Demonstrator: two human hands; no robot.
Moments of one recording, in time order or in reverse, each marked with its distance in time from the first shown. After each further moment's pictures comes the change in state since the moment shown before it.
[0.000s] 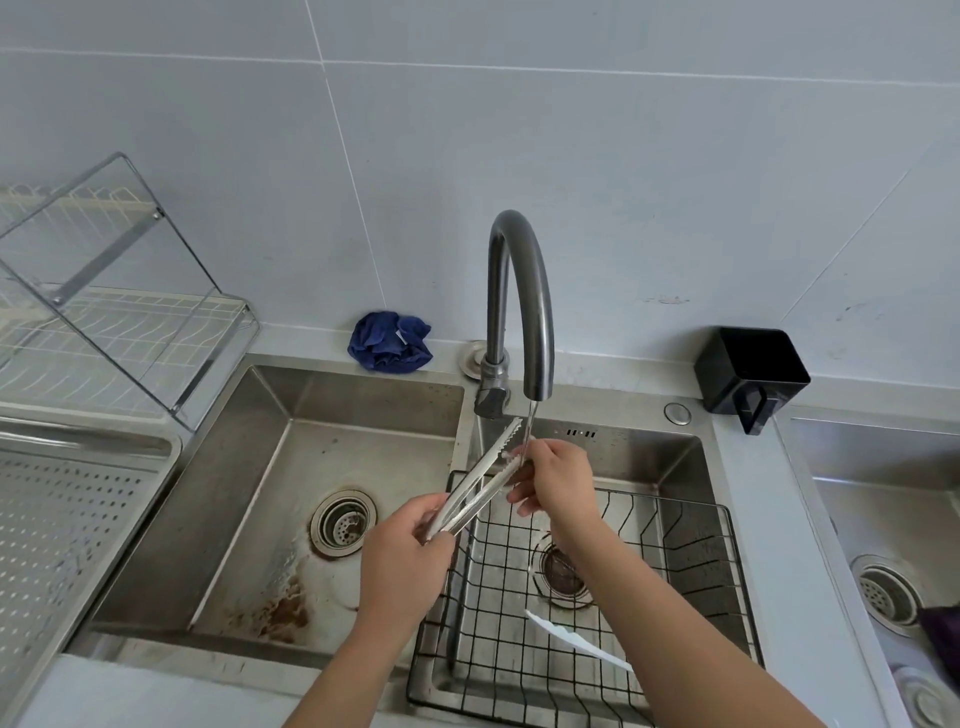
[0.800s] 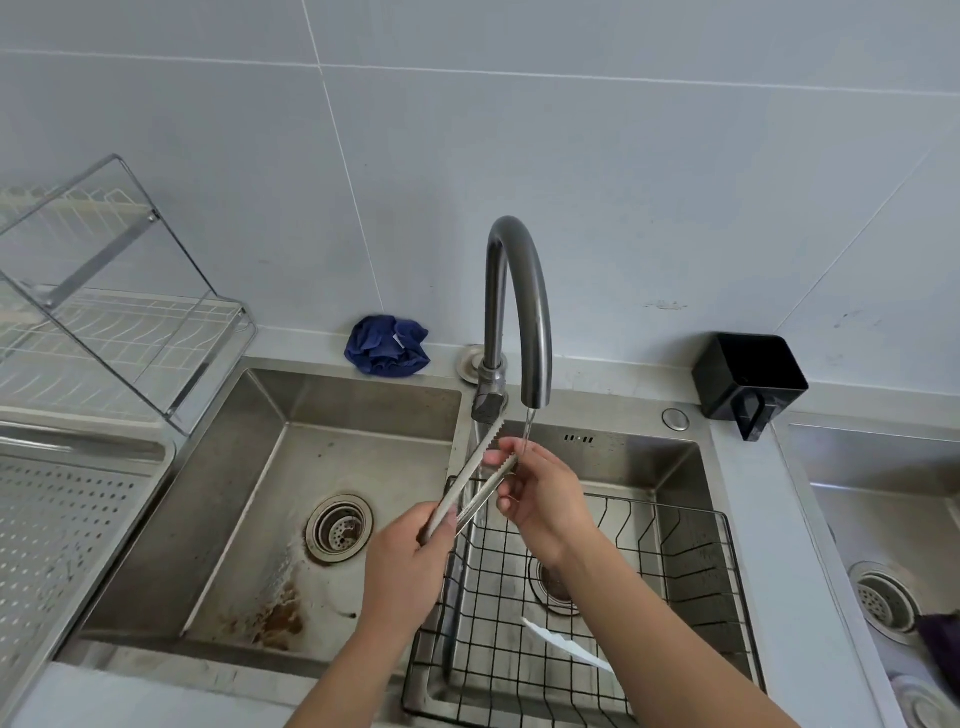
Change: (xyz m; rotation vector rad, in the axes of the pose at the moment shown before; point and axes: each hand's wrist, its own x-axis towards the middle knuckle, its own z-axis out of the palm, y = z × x) left_hand 0.010 -0.009 0.010 -0.019 -0.023 0.059; right_hand -0.008 0.002 0.006 0.498 -0.241 0.132
